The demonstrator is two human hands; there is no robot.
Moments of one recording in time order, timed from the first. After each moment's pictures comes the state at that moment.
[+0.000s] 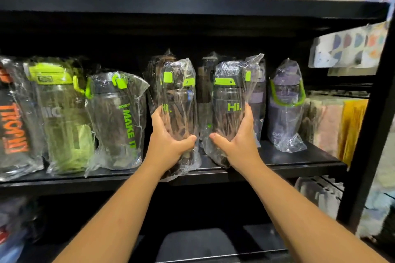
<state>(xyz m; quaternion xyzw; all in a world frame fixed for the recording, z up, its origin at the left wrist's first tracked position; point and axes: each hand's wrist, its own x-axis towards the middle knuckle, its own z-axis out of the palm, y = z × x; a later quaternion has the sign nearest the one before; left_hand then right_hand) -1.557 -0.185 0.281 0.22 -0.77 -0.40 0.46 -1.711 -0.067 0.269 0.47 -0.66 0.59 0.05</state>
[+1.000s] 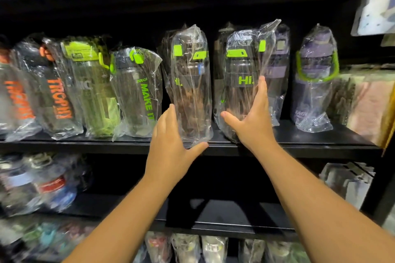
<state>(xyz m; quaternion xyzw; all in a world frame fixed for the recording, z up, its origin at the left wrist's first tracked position) -1.519 -0.128 0.234 0.35 -0.82 -0.10 0.44 -1.721 -0.063 0.258 0.50 -0.62 0.60 0.06</state>
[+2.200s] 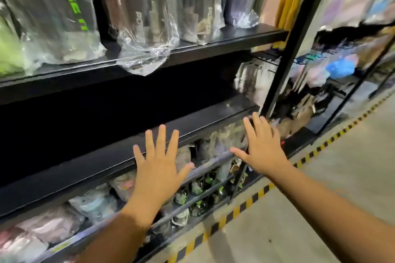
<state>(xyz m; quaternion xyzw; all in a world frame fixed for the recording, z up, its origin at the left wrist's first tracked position) -1.435 -0.146 0.012 0.15 -0.98 0.01 0.10 -1.595 0.098 0.026 0.25 -0.97 -0.01 0.06</state>
